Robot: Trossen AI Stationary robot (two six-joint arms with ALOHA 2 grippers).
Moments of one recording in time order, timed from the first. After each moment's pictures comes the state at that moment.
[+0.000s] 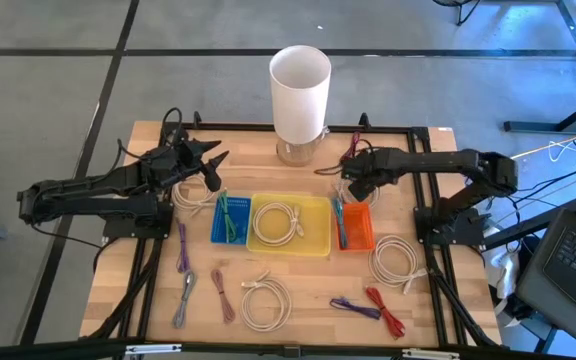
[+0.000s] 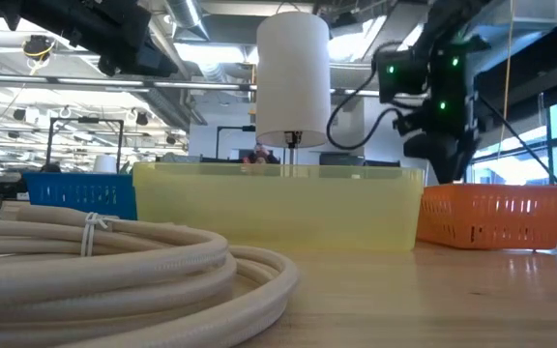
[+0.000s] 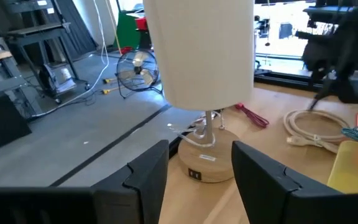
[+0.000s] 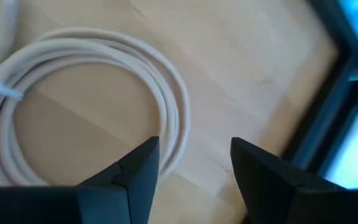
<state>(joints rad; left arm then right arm) 0.27 0.61 0.49 -0.07 -0.45 0.01 -0.29 1.51 0.94 -1.04 0.44 0.60</state>
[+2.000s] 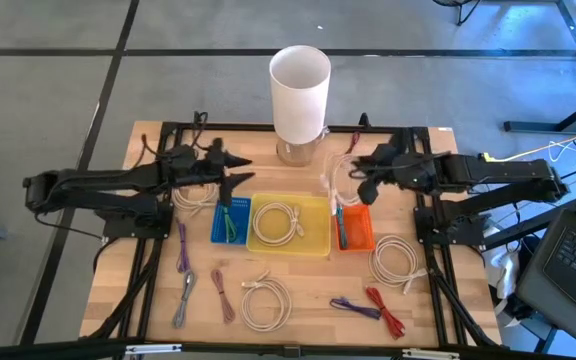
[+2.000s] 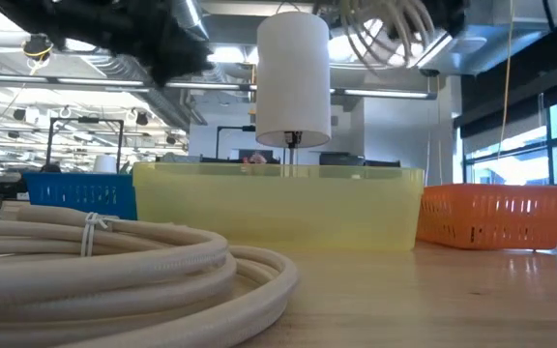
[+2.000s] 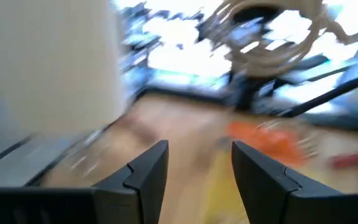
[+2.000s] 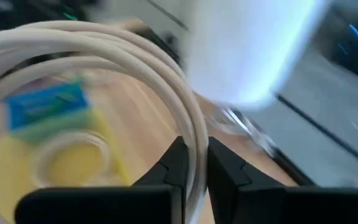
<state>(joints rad) 0.27 0.89 0.49 0.29 0.03 -0.09 0.08 1.01 1.04 -0.59 0.57 0.27</state>
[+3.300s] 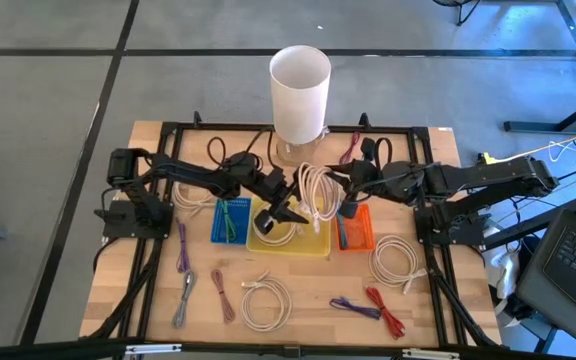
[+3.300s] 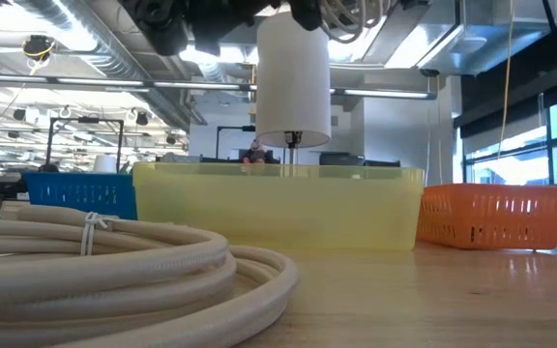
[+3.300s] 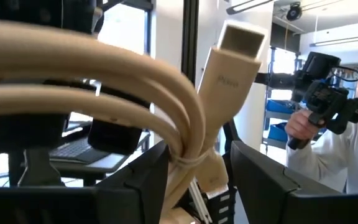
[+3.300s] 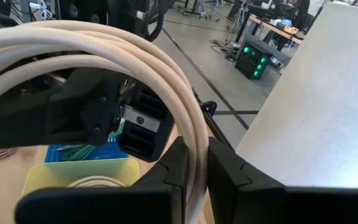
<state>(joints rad) 0.10 1.72 1.00 1.07 0.68 -0.24 0.16 1.16 1.04 -0.18 0.53 -0.09</state>
